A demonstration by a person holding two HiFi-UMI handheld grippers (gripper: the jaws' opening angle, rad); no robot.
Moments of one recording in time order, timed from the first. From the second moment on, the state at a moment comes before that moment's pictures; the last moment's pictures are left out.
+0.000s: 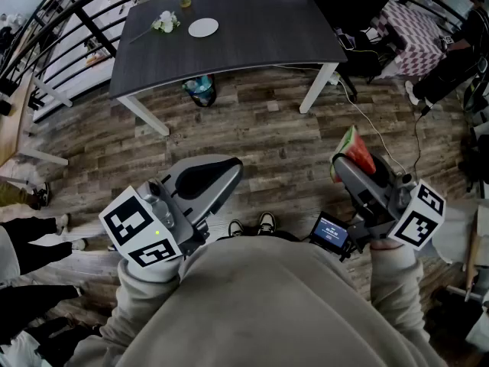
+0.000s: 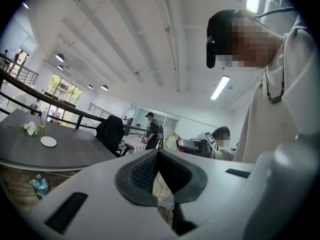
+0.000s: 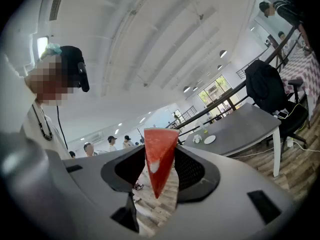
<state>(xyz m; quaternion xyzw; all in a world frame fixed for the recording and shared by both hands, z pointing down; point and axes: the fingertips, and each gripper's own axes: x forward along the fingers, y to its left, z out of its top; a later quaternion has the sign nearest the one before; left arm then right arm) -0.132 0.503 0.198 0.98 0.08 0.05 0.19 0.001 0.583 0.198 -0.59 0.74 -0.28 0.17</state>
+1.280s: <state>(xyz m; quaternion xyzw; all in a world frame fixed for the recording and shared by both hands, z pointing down) -0.104 0.527 0.184 0.98 0.05 0.05 0.17 0.031 0.593 0.183 -0.54 0.77 -0.27 0.22</state>
